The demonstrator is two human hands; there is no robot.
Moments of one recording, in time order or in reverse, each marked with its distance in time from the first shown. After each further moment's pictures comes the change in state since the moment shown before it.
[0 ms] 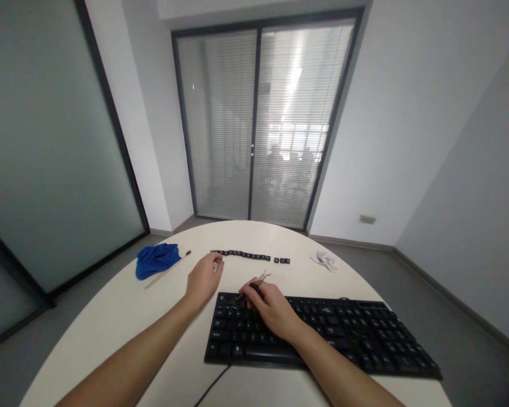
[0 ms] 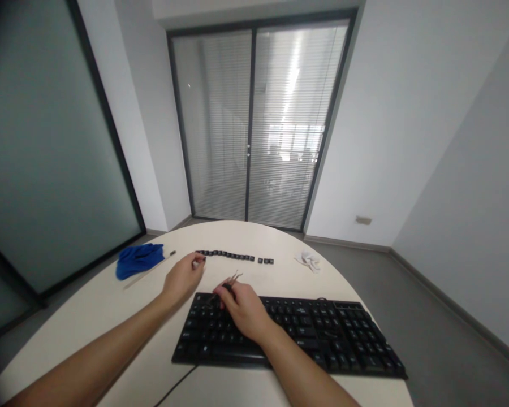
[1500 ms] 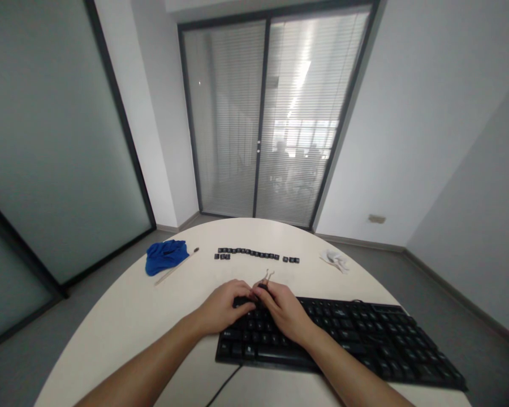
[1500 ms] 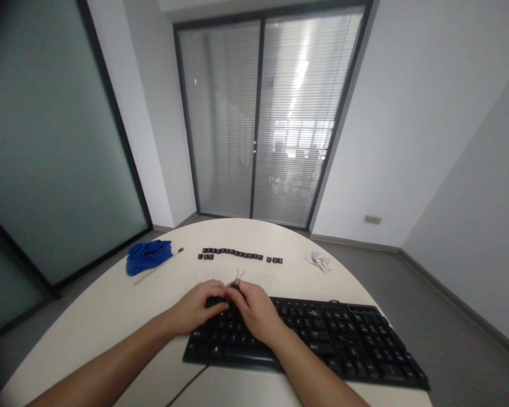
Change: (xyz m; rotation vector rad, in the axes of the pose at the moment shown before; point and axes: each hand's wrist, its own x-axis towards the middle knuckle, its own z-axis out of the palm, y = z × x) left_hand -0.045 0.023 -0.022 -0.442 -0.496 0.480; right_hand 0.000 0.005 0.001 0.005 -0.022 -0.056
